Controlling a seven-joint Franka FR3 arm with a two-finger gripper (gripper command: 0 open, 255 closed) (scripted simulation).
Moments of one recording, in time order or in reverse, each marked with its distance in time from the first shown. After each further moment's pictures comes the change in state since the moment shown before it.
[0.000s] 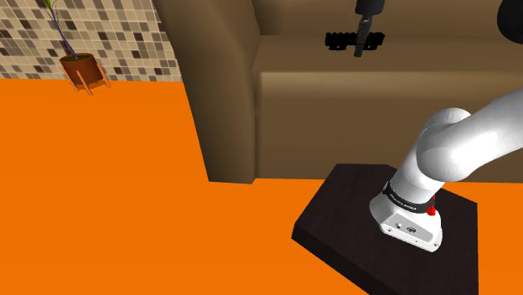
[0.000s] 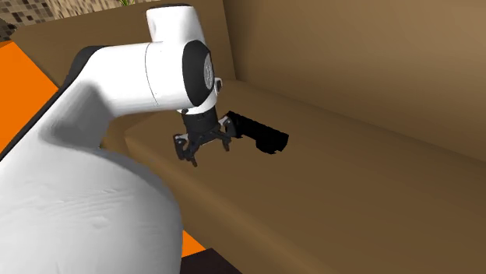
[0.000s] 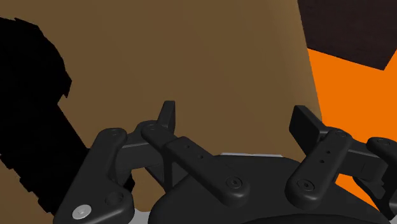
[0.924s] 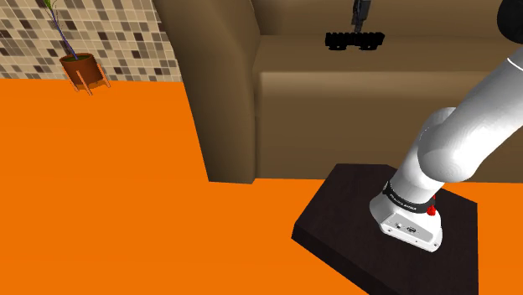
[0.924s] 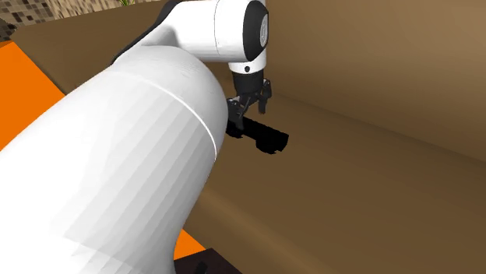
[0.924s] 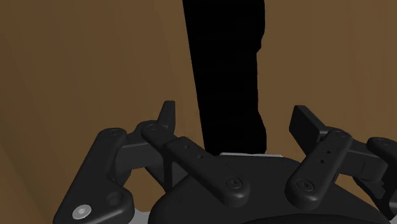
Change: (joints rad) arm 0.054 0.366 -0.276 0.417 0.039 0.045 -0.501
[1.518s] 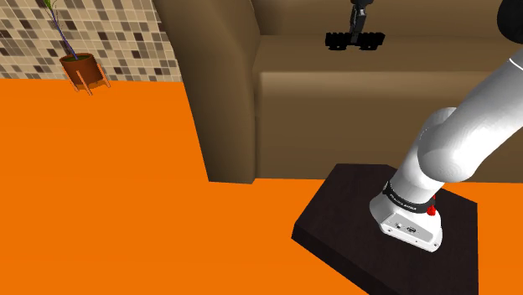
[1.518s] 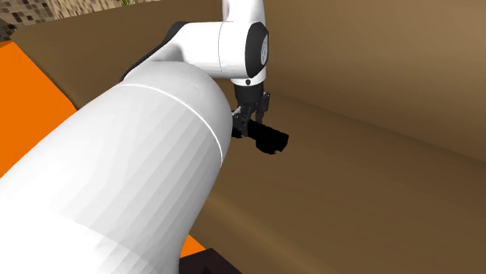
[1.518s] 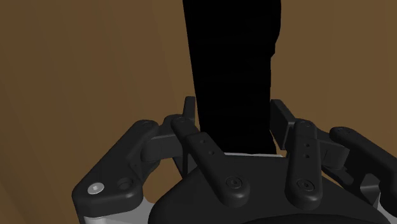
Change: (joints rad) arm -0.005 -0.014 -0.006 -0.094 -0.010 0.083 0.005
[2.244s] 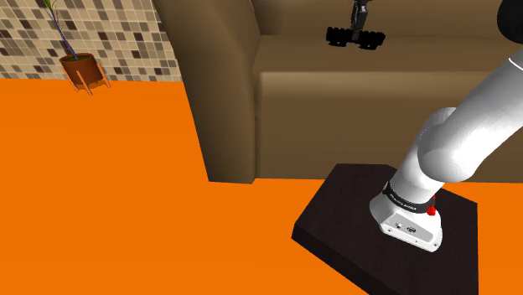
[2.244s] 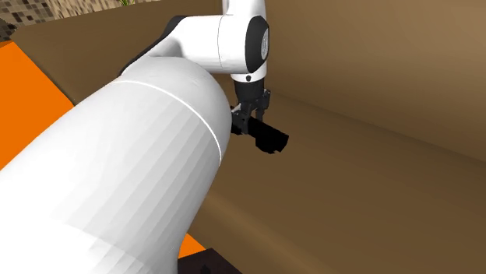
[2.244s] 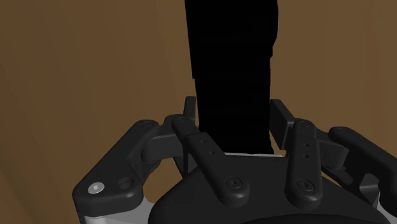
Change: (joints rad) arm 0.001 0.005 0.000 0.030 0.003 -0.025 -0.006
